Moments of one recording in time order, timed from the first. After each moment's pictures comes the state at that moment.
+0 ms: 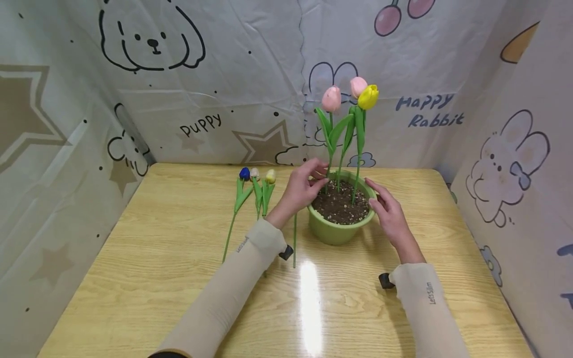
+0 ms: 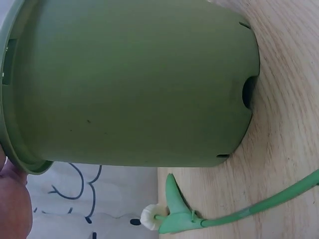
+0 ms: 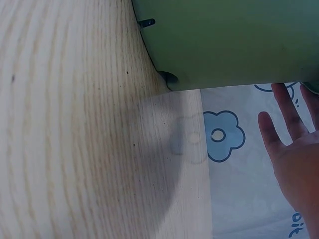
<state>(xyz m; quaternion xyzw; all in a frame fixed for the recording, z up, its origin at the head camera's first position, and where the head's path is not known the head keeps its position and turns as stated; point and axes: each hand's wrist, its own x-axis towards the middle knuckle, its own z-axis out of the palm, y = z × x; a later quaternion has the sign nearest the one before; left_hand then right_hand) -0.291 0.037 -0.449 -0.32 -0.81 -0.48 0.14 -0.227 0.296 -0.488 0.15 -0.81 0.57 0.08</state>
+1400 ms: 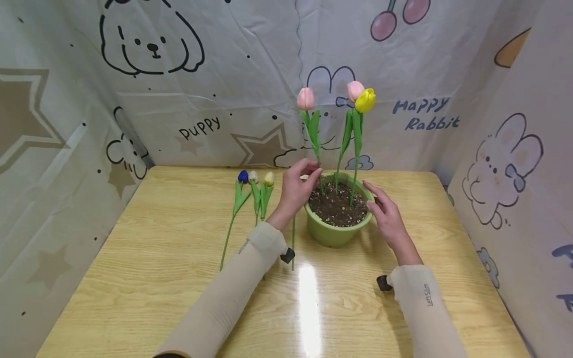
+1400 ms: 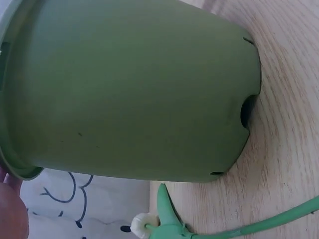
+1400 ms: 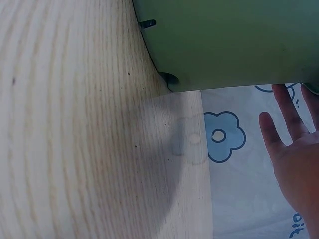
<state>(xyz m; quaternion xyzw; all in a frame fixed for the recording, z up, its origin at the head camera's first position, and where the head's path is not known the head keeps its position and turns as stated) -0.296 0.044 -0.451 -0.23 -0.76 -0.56 0.21 -0.229 0.297 -0.487 0.15 -0.81 0.56 0.07</state>
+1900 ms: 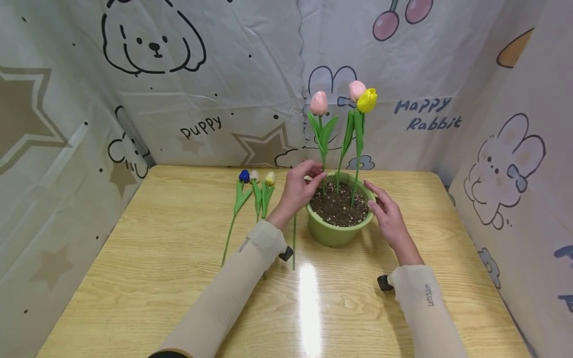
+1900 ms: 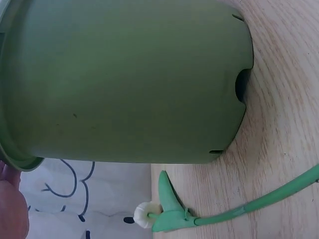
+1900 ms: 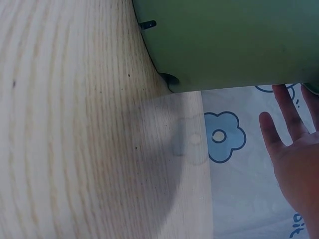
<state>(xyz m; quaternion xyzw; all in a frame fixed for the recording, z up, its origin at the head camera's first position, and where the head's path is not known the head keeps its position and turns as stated) -0.299 0.039 -0.453 -0.28 -0.80 -0.50 0.19 -0.228 0.297 -0.487 0.15 -0.81 0.57 0.08</state>
